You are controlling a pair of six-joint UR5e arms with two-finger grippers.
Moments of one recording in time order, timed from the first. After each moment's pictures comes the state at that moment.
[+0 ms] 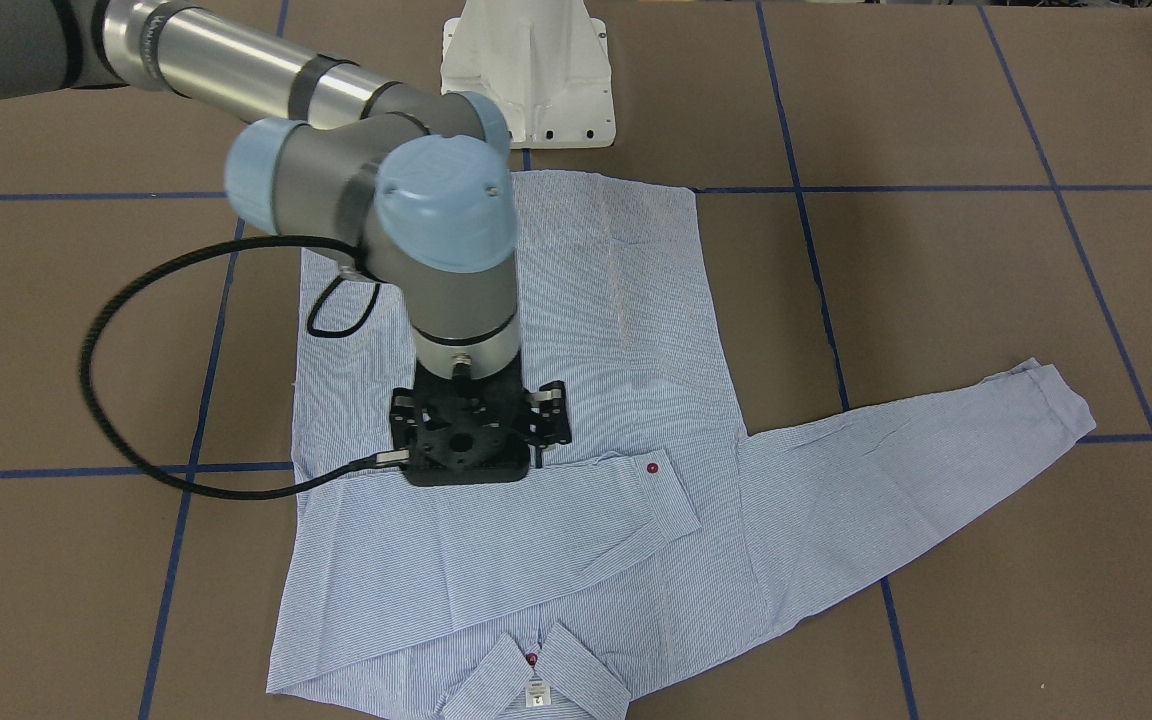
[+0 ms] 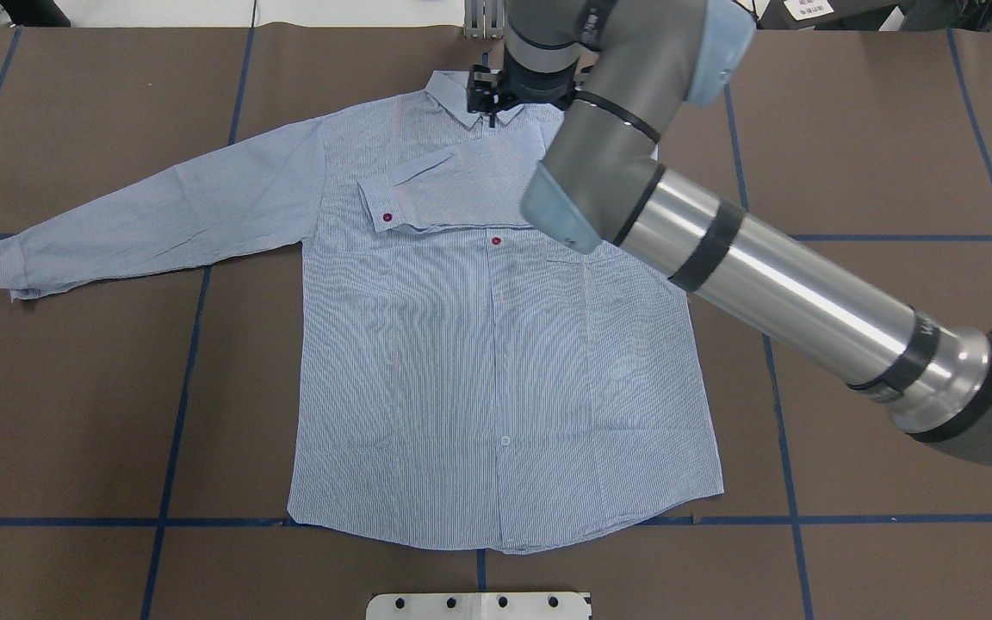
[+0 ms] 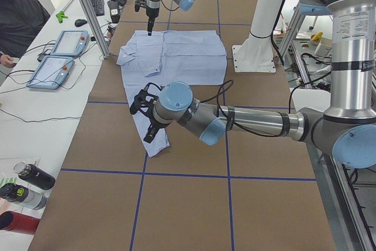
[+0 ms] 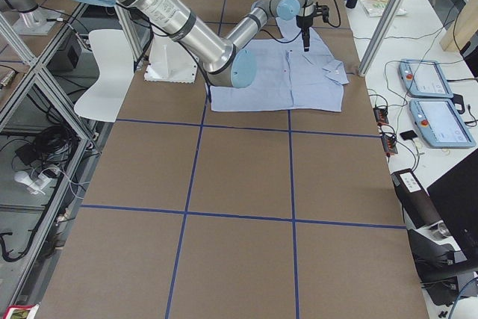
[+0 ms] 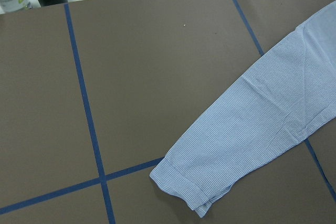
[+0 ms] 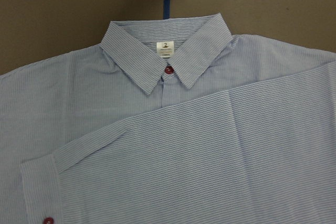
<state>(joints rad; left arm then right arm) -1.59 -1.49 -1.74 -2.15 -2.51 -0.16 0.81 -0.63 1.36 -1.54 1.93 0.96</state>
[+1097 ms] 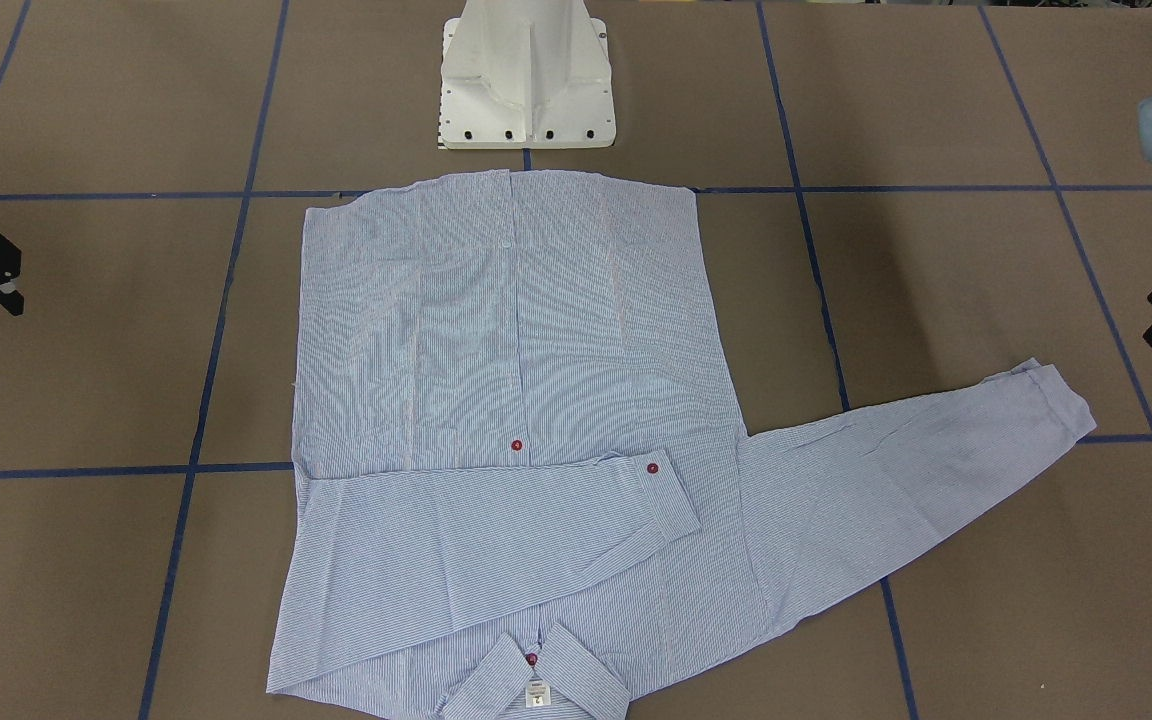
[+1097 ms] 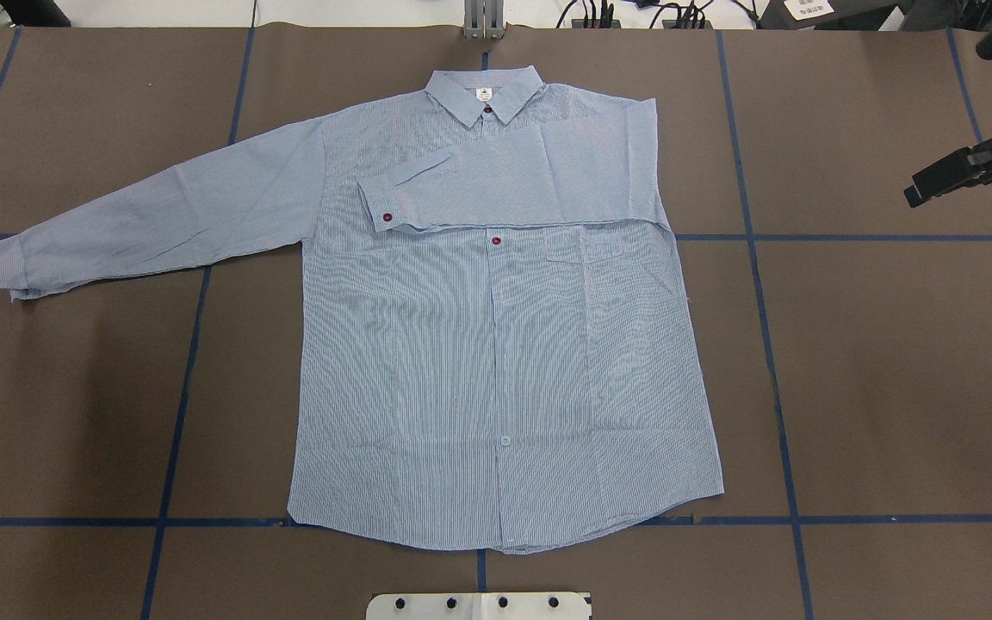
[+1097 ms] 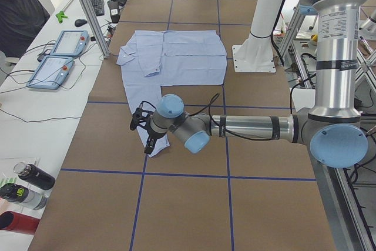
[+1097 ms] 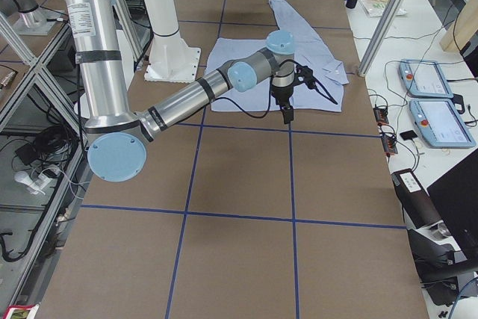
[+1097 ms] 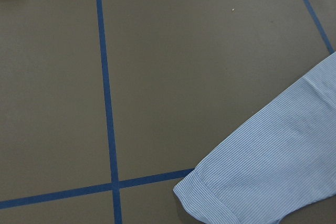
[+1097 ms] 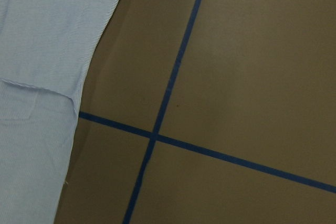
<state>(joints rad) -1.27 -1.52 -1.50 -2.49 -2.16 -0.64 1.19 -1.45 1.99 -1.57 2.22 0.33</state>
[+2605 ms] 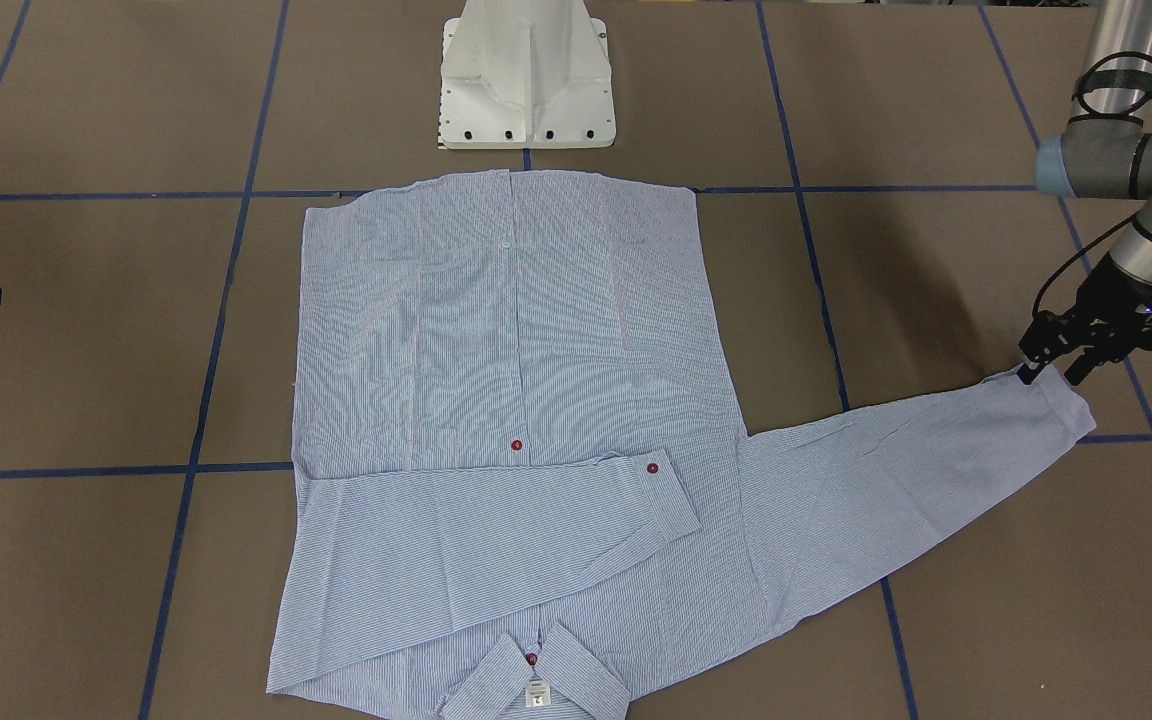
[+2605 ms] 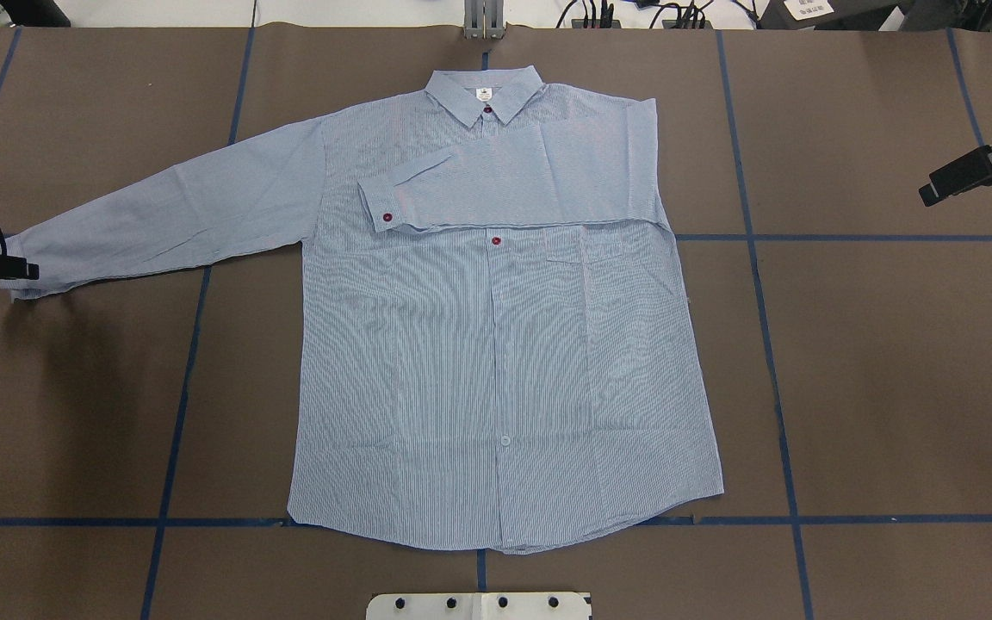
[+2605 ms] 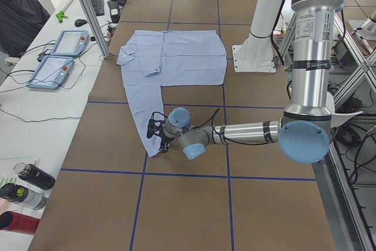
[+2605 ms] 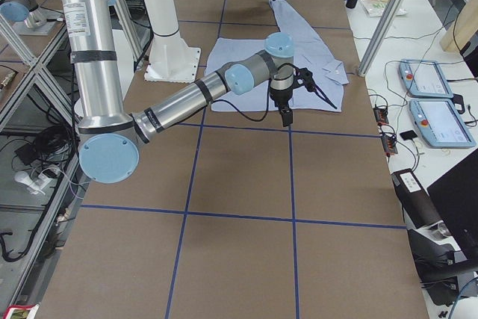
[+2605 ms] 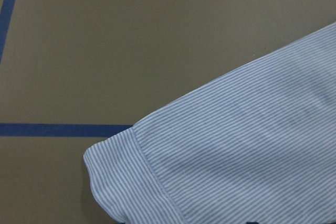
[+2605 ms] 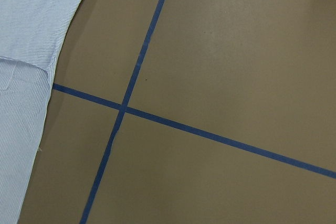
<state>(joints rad) -1.02 -1.56 -1.34 -2.69 -2.03 -0.93 1.21 -1.46 1.99 -1.57 2.23 0.32</state>
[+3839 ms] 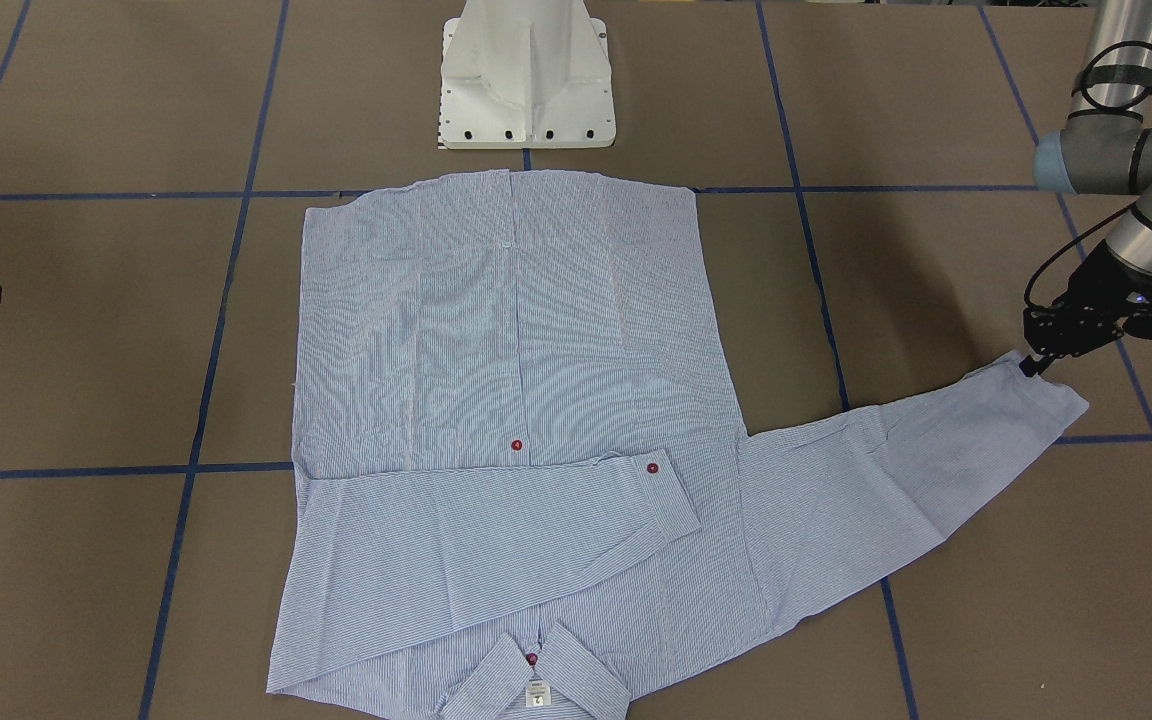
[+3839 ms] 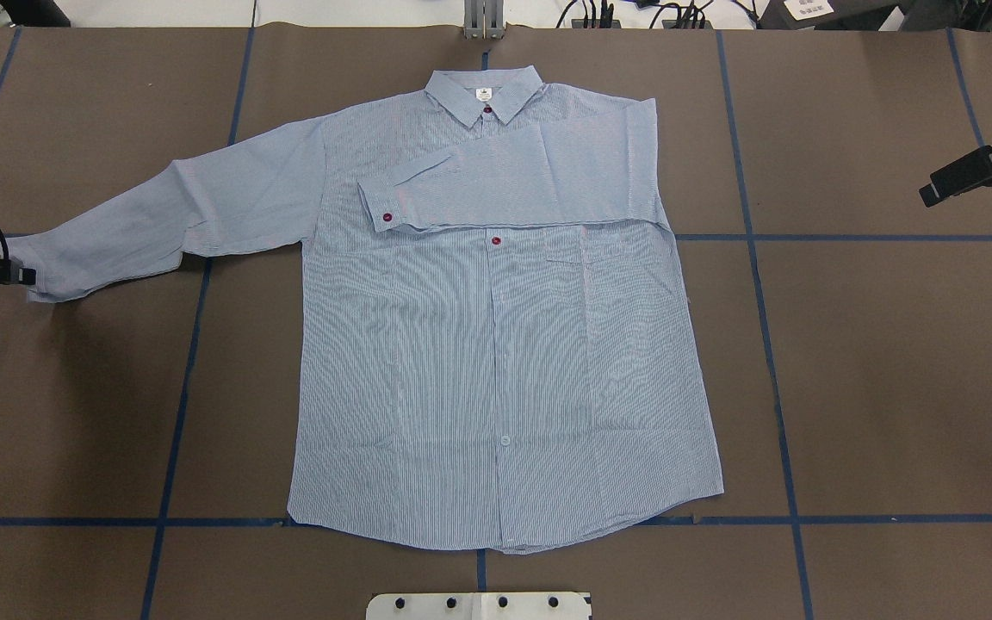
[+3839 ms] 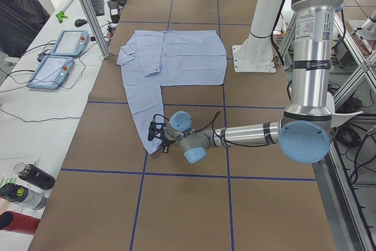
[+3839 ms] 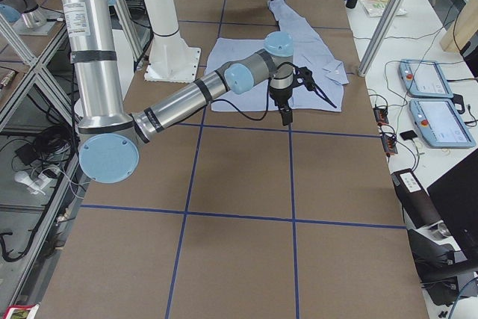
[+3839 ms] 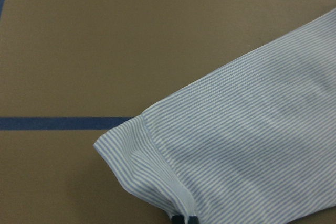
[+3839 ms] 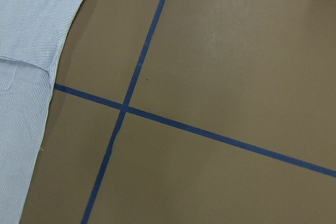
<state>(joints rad) -1.02 -1.55 -1.41 -2.70 -2.11 -0.93 1.21 -1.46 2.00 -1.57 2.23 0.32</state>
